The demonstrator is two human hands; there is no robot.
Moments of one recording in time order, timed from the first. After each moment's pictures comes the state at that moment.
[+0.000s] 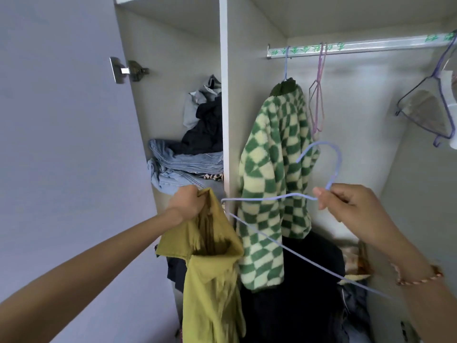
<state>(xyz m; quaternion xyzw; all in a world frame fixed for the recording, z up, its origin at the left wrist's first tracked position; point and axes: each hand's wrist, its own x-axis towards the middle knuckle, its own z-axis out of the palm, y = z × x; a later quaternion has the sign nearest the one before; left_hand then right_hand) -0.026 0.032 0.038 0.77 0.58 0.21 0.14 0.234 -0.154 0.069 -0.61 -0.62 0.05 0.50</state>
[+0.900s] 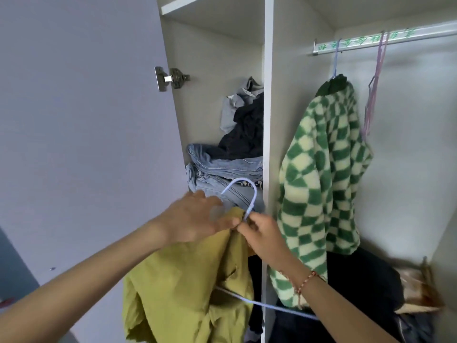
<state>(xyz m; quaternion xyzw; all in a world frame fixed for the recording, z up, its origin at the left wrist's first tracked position) -0.087 -0.036 0.097 0.85 0.53 0.03 0.07 0.071 -0.024 -0.006 -0.46 -0.66 0.25 0.54</state>
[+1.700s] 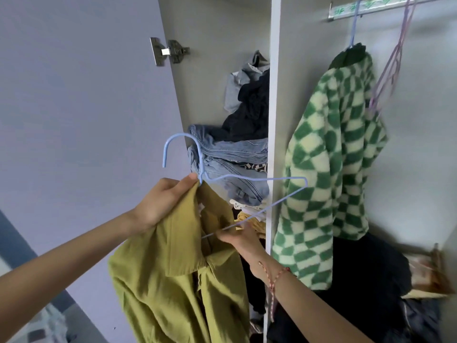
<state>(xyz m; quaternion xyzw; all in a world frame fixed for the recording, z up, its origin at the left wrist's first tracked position) -0.122 -0.017 0.070 0.64 0.53 0.42 0.37 0.036 -0.011 -0.060 -0.50 -0.47 0.55 0.48</state>
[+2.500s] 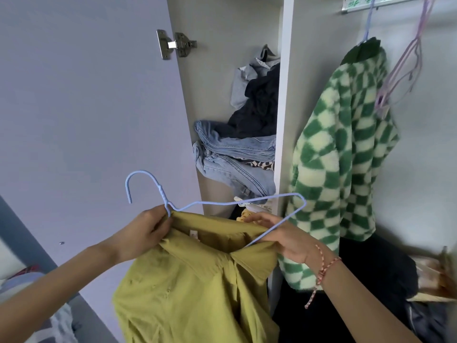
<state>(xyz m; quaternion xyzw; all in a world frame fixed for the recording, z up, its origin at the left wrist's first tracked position) -0.187 -0.018 0.014 0.81 0.51 0.24 0.16 0.110 0.003 -0.052 -0.37 -0.52 0.67 0.38</state>
